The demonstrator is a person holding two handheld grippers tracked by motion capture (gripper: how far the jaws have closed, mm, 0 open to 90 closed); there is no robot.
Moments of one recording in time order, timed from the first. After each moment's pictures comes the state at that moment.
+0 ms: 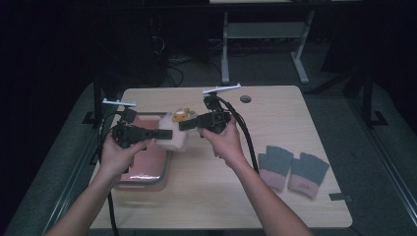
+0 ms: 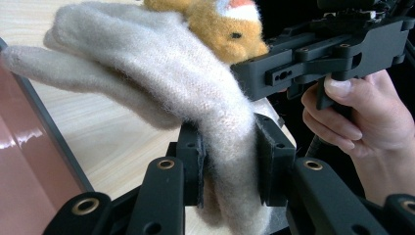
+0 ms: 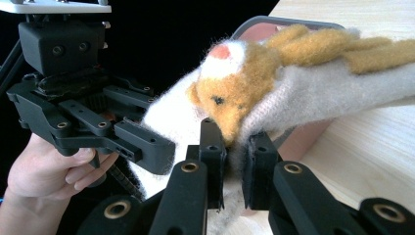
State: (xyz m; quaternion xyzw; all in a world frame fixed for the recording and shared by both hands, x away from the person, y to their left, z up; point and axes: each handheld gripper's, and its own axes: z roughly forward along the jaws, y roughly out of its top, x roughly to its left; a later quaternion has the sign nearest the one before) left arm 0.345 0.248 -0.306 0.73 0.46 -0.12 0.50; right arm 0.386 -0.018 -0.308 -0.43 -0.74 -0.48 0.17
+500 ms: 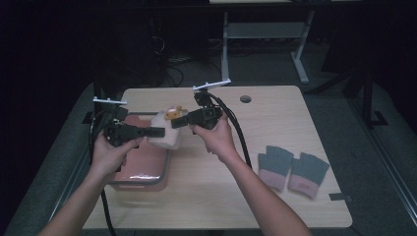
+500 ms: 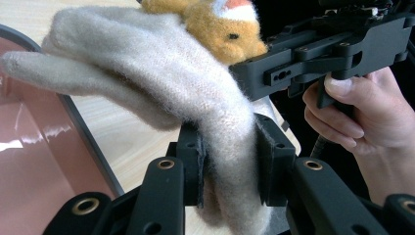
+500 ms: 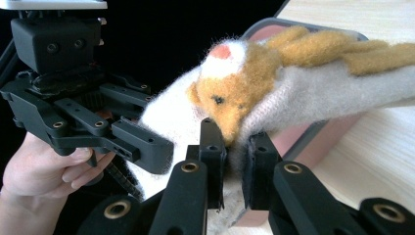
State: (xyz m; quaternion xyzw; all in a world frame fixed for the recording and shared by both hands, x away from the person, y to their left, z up) left arm 0.345 0.265 -0.298 0.72 0.47 -0.11 0.50; right arm 0.394 0.003 -0.300 -0.42 -0.75 -0.48 0.17
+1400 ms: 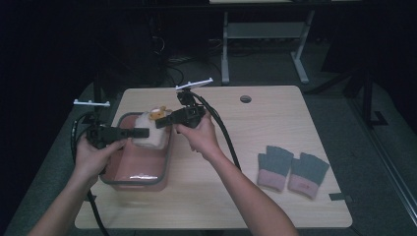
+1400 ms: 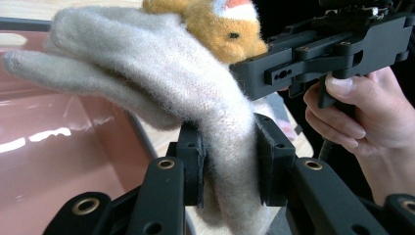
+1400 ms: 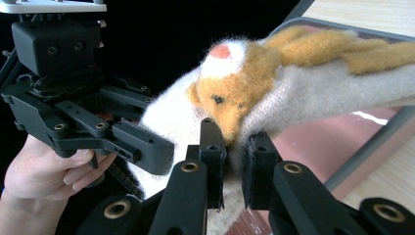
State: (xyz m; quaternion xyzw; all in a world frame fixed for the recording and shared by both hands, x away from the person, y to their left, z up) left arm 0.337 0.304 -0.298 0.71 0.49 -0.08 0.49; right arm 0.403 0.044 -0.304 -0.40 -0.76 -0.48 0.20
